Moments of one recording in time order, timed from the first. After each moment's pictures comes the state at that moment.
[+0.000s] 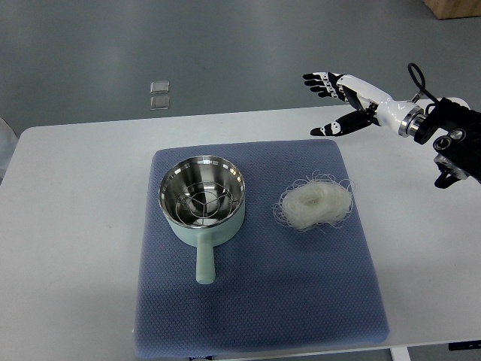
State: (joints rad) left arm -0.01 0.00 -0.04 -0.16 0.01 -0.01 0.17; right arm 0.87 -0.47 0.55 0.85 -1.08 0.25 0.43
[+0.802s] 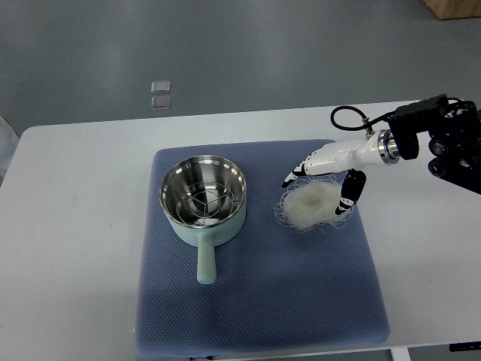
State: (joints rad) left arm -0.01 0.00 -0.04 -0.16 0.01 -0.01 0.17; right arm 1.09 -0.61 0.16 1.22 -1.69 0.41 0.38
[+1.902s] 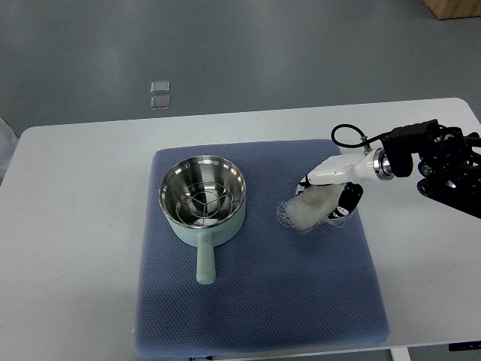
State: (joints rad) left arm -0.01 0.00 -0.04 -0.16 0.01 -0.01 0.17; right arm 1.02 -0.54 0.16 1.12 -1.70 0.35 0.31
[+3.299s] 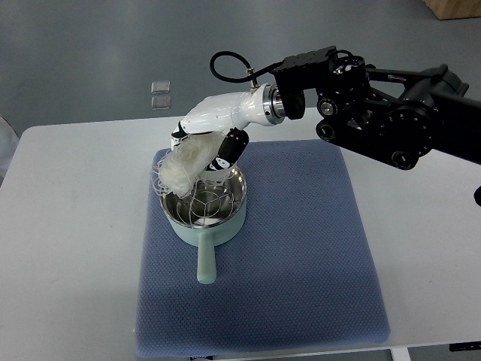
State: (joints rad) left arm -0.01 0.00 -0.04 -0.16 0.01 -0.01 0.17; right arm 1.31 -0.20 0.22 1.05 -1.58 0.35 0.31
